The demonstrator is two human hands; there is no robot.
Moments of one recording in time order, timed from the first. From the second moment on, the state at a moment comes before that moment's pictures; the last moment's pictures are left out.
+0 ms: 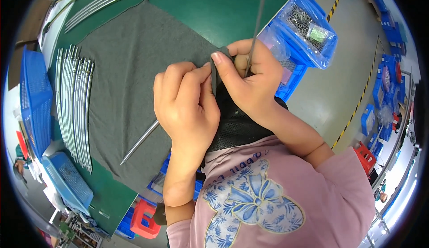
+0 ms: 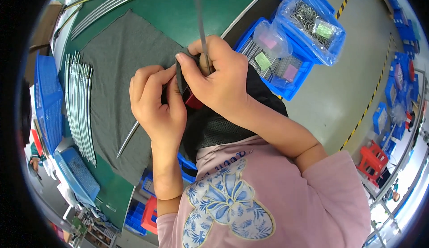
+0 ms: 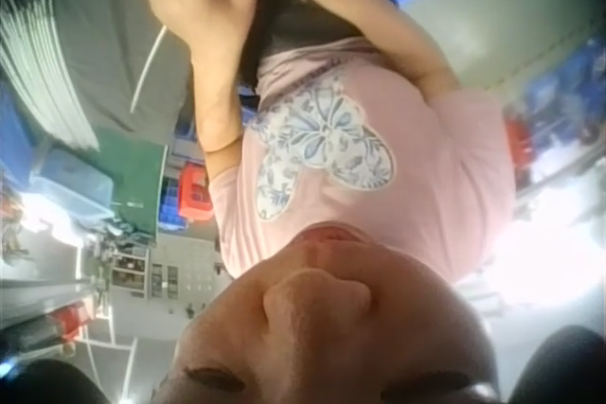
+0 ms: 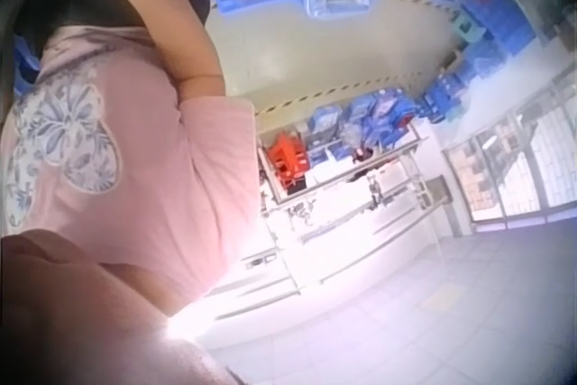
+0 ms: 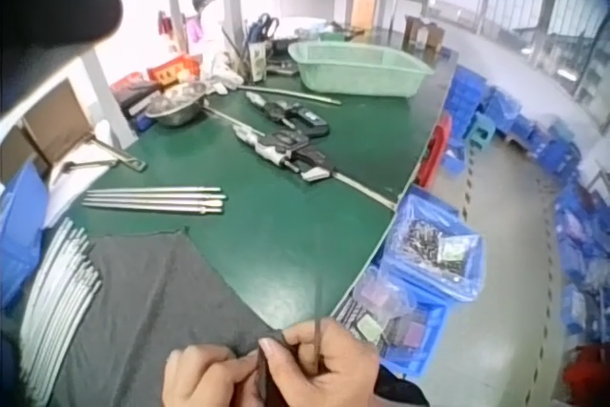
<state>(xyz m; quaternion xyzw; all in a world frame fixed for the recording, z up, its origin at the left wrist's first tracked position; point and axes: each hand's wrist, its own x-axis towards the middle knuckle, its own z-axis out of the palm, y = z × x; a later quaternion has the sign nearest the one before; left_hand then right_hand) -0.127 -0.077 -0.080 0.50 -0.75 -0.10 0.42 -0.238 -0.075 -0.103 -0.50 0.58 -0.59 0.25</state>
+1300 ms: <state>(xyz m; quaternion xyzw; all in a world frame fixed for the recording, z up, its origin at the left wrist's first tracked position) -0.128 -0.076 -0.074 0.51 -0.74 -0.21 0.39 -0.277 -0.034 -0.077 -0.50 0.55 -0.37 0.55</state>
